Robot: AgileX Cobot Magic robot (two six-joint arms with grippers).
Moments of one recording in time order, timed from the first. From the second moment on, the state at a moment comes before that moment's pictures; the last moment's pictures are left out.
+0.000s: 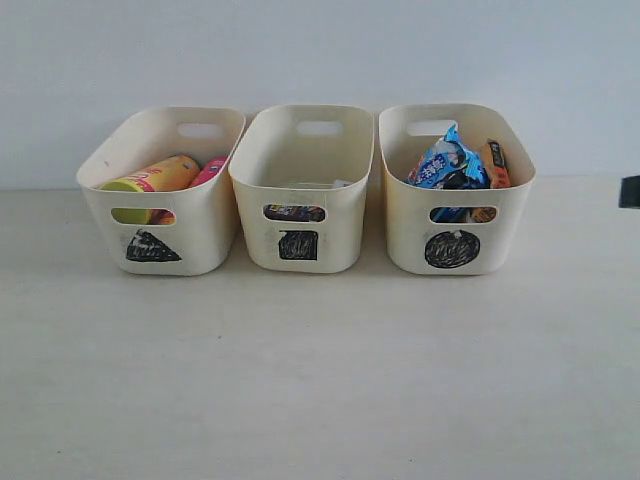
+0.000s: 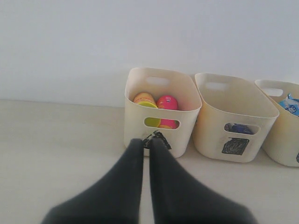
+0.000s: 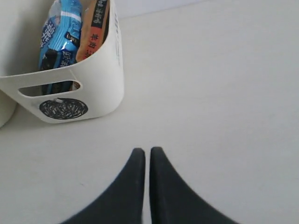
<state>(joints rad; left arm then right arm) -0.22 0.11 -0.38 0.25 0.51 -0.37 0.10 1.06 -0.65 -0.27 0.29 0.49</state>
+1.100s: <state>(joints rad) -0.22 0.11 -0.38 0.25 0.51 -0.37 0.09 0.25 -0.40 -0.24 0.28 0.53</state>
